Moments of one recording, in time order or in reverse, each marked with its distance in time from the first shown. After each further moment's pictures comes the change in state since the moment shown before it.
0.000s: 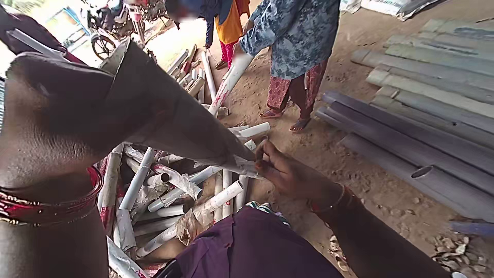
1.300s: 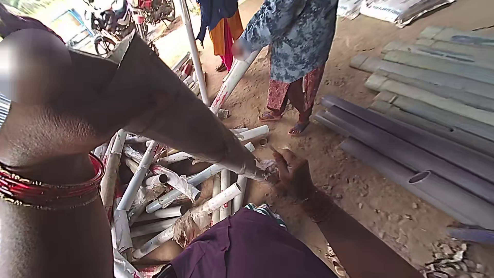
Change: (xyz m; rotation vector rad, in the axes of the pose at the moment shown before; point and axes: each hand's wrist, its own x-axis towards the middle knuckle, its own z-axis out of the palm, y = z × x) left_hand 0.032 -0.013 -0.006 0.088 -0.064 0.096; right_hand -0.011 0.110 0.026 -0.451 0.718 -0.106
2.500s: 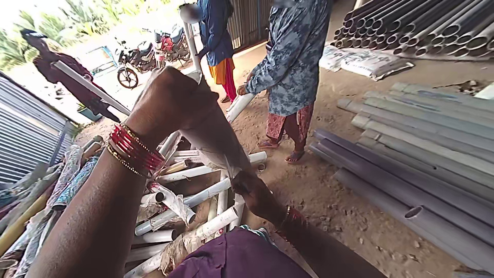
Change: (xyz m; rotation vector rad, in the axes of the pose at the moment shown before) left_hand 0.051 0.086 0.033 0.312 0.017 -0.501; right_hand 0.029 -0.094 0.005 0.591 -0.323 -0.245
